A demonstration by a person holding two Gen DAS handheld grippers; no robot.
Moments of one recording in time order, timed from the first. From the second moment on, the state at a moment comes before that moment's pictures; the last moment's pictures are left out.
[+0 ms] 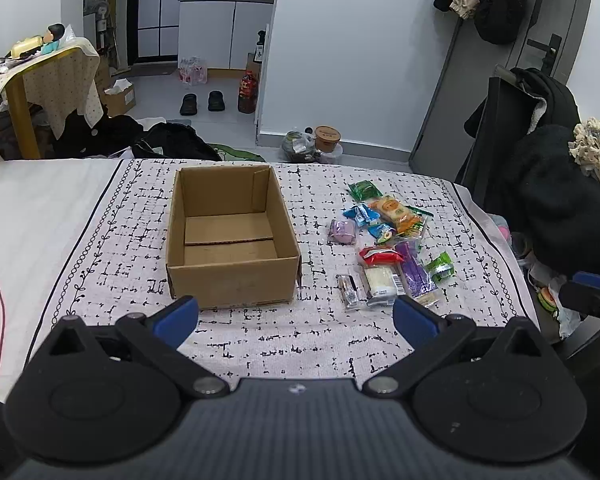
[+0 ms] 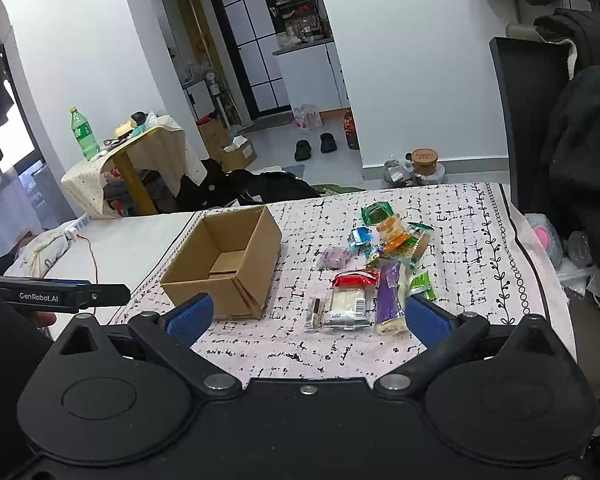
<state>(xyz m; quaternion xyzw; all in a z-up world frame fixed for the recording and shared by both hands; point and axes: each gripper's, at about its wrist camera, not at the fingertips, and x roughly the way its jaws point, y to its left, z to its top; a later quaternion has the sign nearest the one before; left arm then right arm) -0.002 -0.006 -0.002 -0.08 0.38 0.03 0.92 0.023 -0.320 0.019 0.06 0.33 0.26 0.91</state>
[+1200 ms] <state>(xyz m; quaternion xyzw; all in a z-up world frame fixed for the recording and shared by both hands) -0.001 -0.007 -0.002 -0.08 0.38 0.02 0.92 0.022 -0.319 0.022 0.04 0.32 0.25 0.91</state>
